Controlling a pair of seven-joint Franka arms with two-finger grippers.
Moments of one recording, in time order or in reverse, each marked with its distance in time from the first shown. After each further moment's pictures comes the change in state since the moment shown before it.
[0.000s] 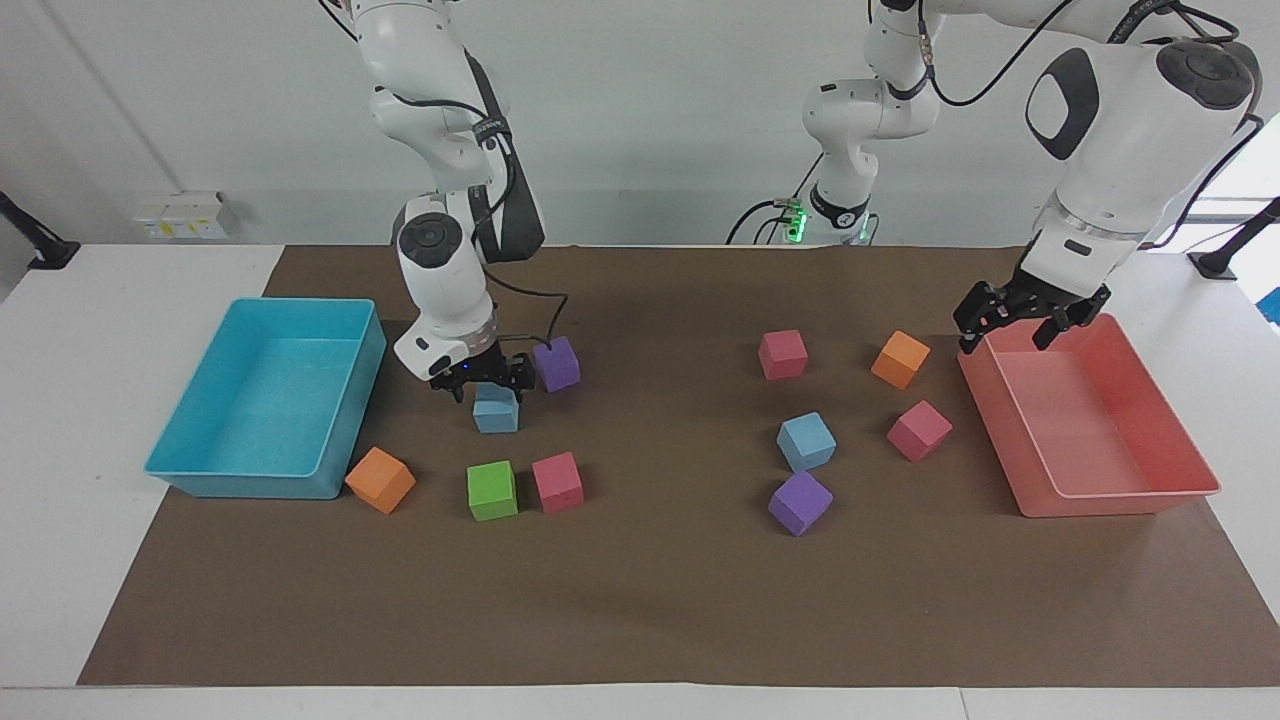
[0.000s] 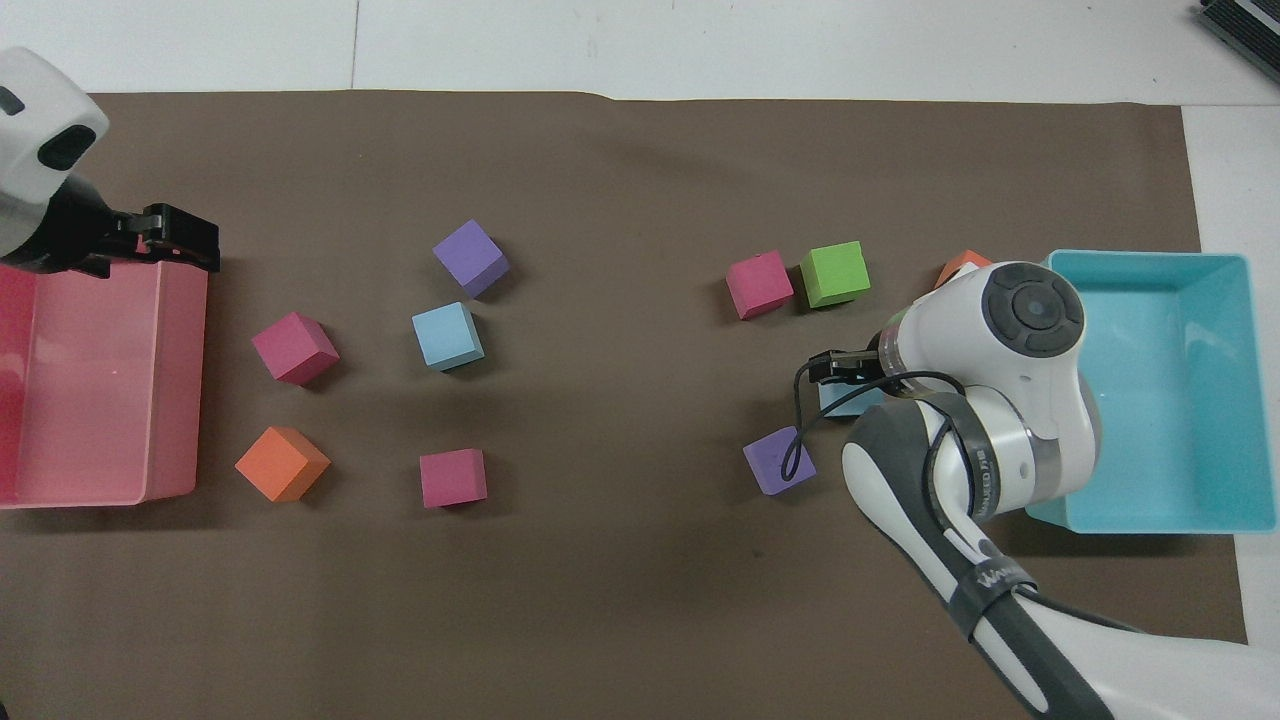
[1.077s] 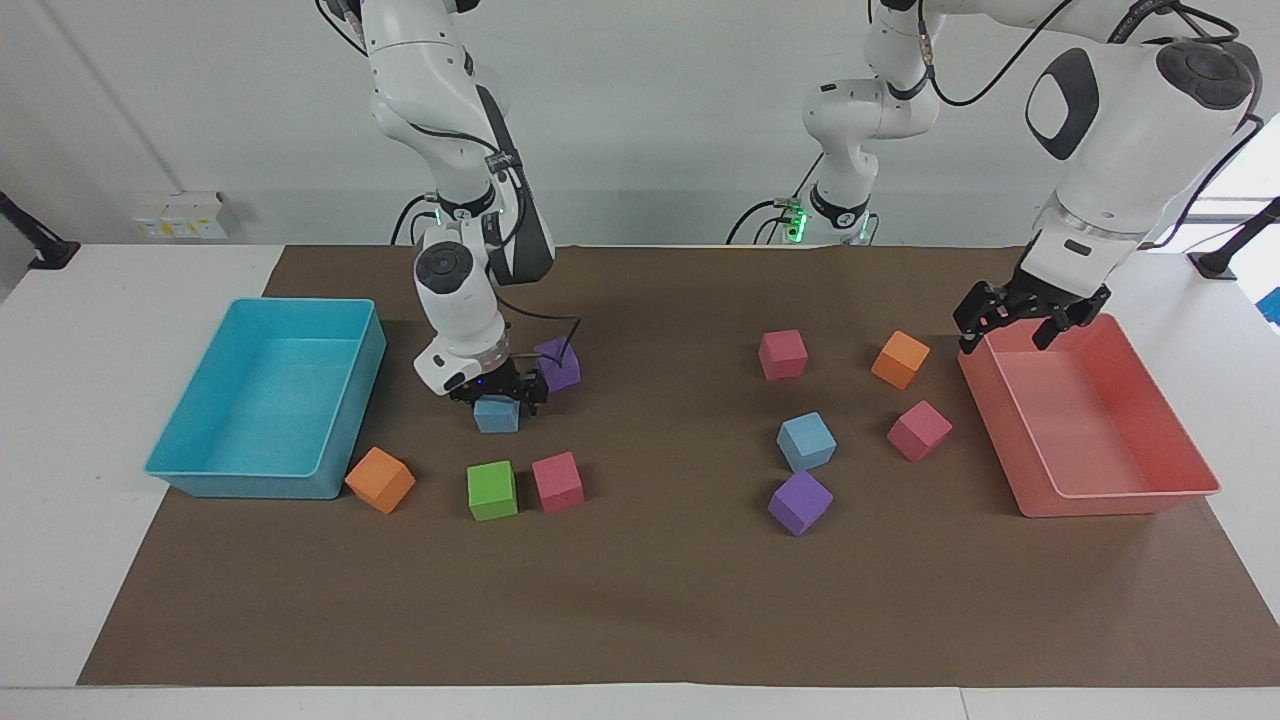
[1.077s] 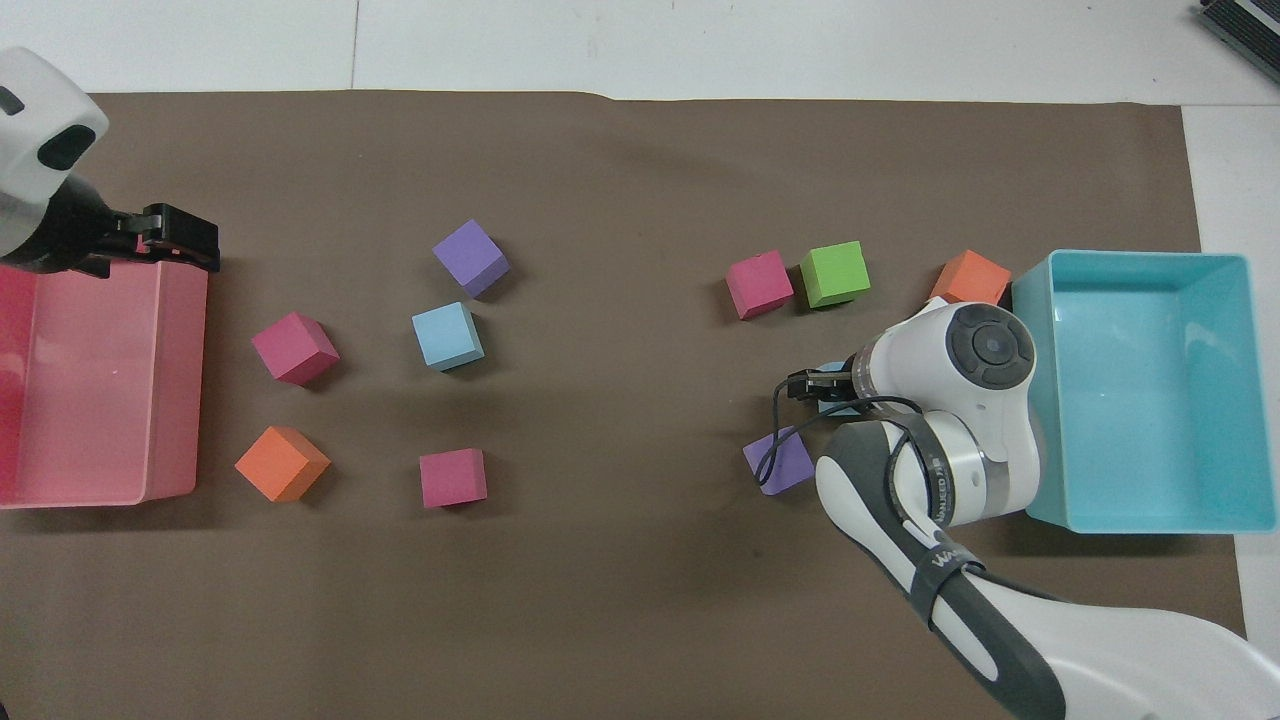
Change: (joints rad) left arm 0.000 0.000 0.000 0.000 0.000 0.000 0.000; right arm 0.015 0.053 -0.004 -0.046 0.075 0.107 -0.023
